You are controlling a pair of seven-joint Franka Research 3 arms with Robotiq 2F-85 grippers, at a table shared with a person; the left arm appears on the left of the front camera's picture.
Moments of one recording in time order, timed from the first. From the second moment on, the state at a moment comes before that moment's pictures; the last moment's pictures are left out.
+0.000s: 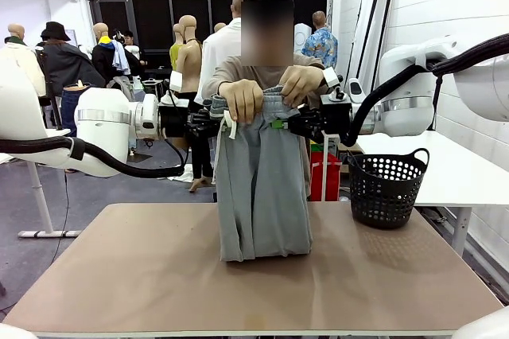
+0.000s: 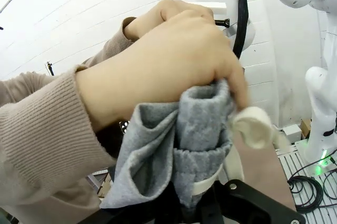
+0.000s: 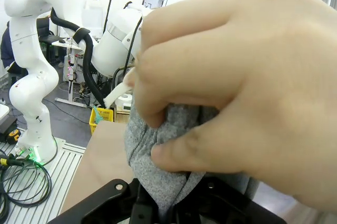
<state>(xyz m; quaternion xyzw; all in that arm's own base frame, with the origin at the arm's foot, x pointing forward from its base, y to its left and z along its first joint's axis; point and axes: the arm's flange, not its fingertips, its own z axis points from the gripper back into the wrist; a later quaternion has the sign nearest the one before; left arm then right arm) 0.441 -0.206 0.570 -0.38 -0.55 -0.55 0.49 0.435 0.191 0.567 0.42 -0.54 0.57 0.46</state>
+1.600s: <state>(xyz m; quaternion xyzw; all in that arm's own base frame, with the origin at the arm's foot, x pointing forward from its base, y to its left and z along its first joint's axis) 0.440 -0.206 0.572 -0.38 -0.55 -0.55 0.49 0.435 0.191 0.567 0.42 -0.54 0.57 0.46</state>
